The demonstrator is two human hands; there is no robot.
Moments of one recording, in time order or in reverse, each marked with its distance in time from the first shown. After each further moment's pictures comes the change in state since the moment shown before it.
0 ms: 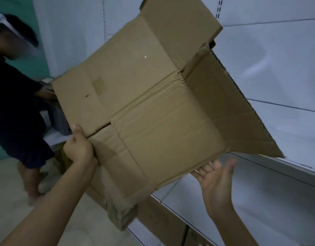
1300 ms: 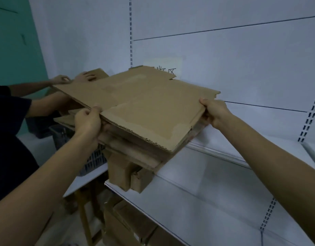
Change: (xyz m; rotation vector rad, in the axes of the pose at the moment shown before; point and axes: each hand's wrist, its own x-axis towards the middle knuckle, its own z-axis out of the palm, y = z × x) left_hand 0.421 0.064 0.153 0.240 -0.416 0.117; right_hand 0.438 0.125 0.355 -0.376 0.114 0.016
